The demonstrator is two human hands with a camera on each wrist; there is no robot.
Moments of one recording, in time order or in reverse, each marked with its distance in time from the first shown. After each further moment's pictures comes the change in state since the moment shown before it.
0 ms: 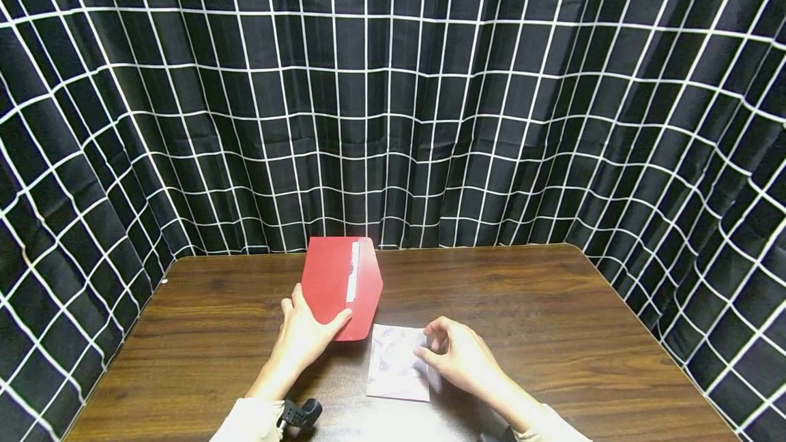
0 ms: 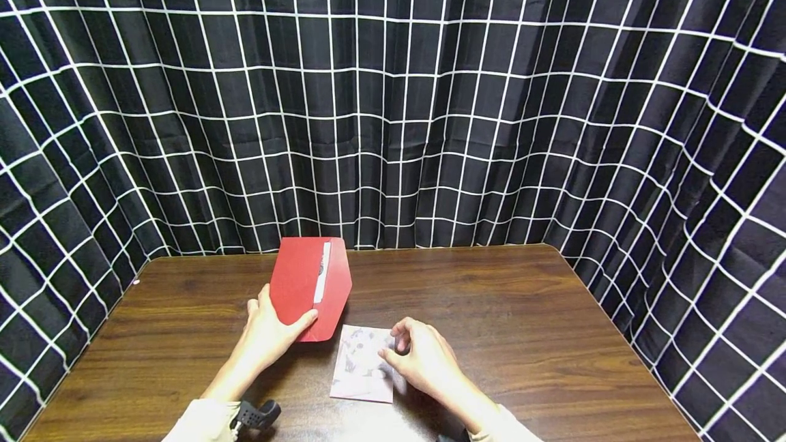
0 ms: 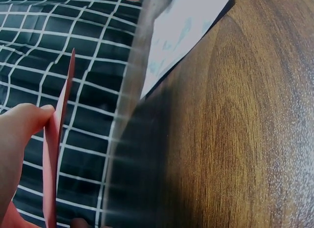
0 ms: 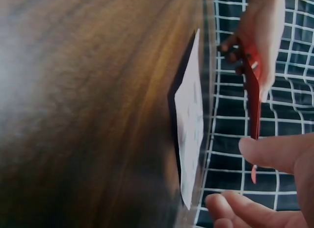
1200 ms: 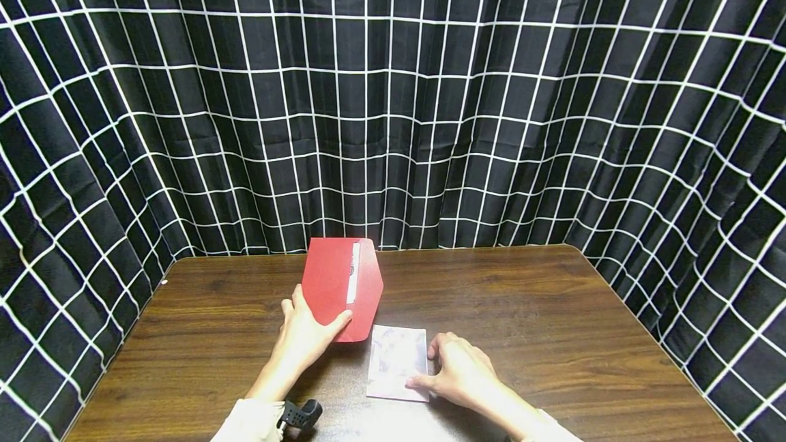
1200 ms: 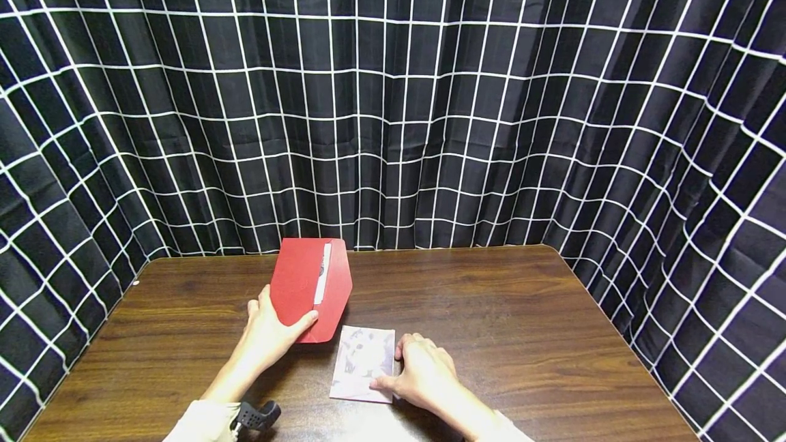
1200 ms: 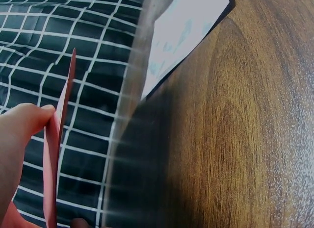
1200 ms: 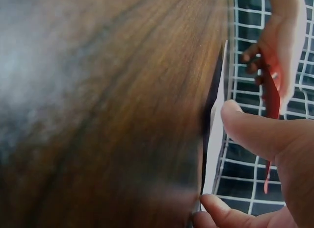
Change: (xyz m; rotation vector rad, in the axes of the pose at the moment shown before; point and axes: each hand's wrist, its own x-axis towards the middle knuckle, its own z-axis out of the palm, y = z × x) left_hand -0.002 0.002 -0.001 -0.018 -0.008 0.003; right_hand -0.016 -0.001 0.011 -0.298 -0.043 0.011
